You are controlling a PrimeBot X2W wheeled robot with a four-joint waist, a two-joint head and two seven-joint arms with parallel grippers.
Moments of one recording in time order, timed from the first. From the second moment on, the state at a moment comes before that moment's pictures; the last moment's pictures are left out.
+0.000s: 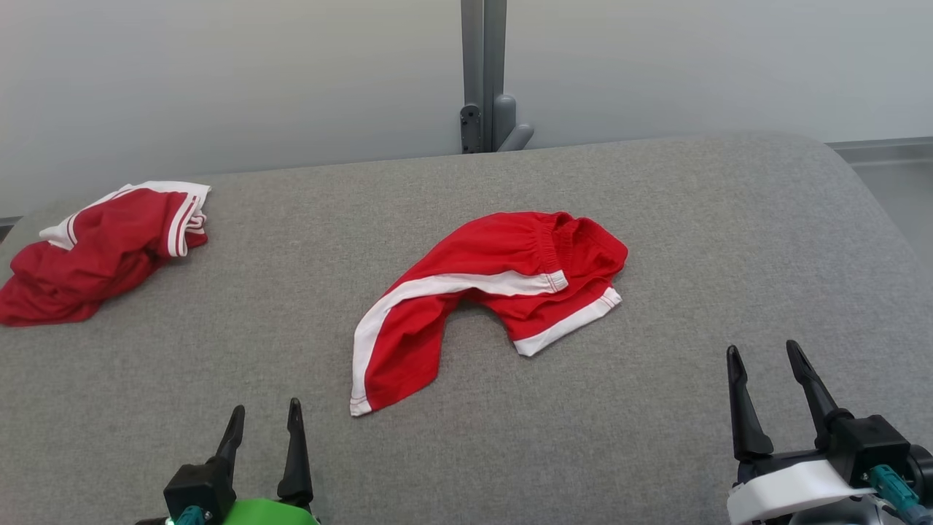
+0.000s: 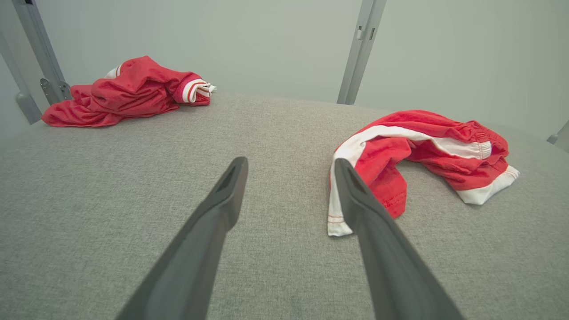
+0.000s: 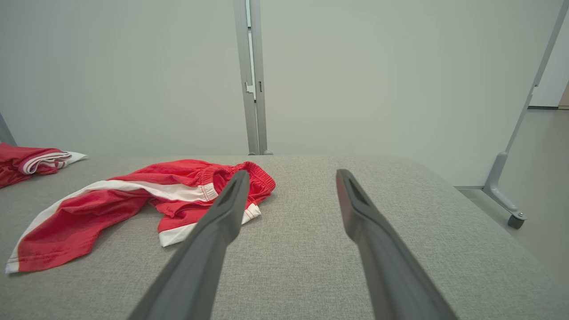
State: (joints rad) left arm 0.03 0.05 -0.11 0.30 -0.26 0.00 -0.26; right arm 0.10 -0.05 -0.04 0.04 0.07 0.13 -0.26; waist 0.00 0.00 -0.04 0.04
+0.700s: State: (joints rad) left arm 0.03 0.05 -0.14 0.30 -0.27 -0.01 -0.26; right arm 0.06 -0.05 -0.03 0.08 0.05 0.13 -0.26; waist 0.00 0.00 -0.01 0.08
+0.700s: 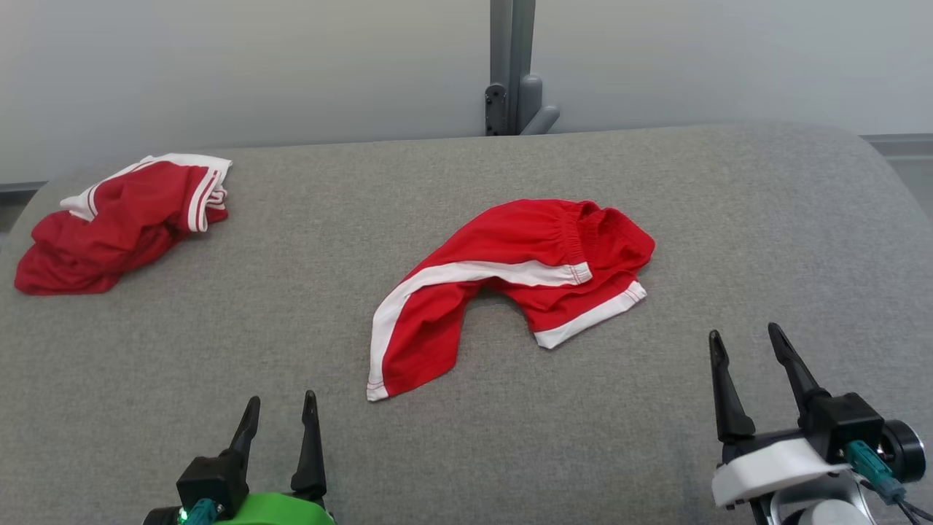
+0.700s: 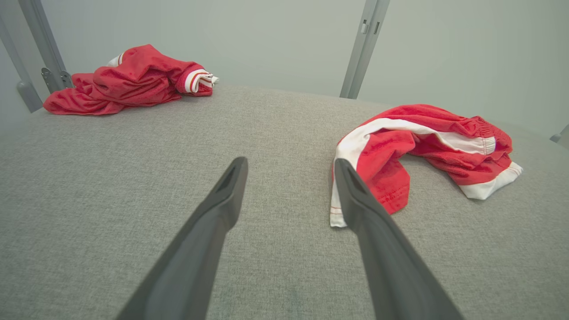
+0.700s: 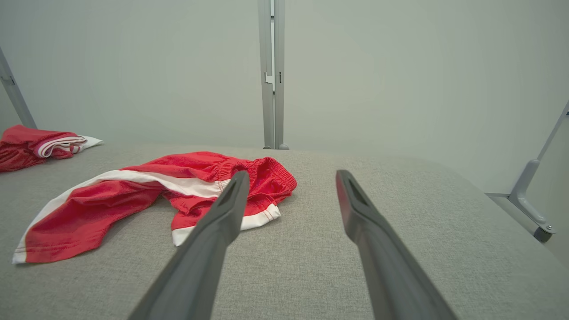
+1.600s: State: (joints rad) left arm -0.08 0.05 -0.26 0.25 -0.32 0.02 -0.26; right arm -0.51 -0.16 0.01 0.83 0.01 0.13 -0.25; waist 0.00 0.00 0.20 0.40
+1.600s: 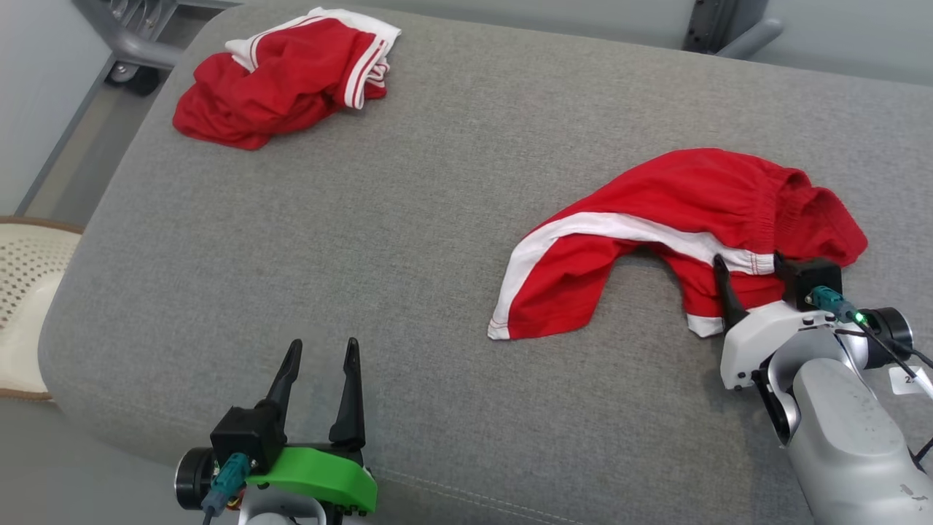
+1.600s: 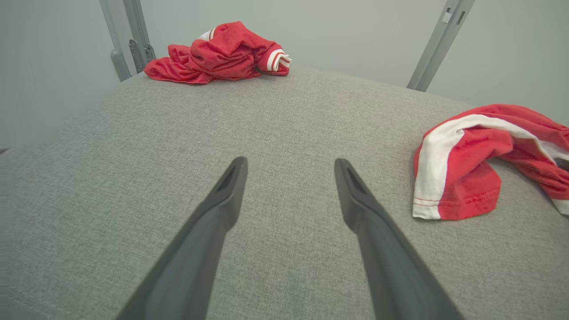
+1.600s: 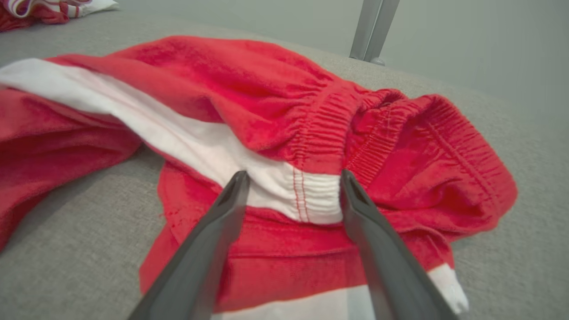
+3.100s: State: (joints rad) left arm -0.07 0.05 -0.24 0.29 -0.27 0.00 -0.26; right arm -0.22 -0.24 0.10 0.50 0.23 0.13 -0.17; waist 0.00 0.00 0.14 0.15
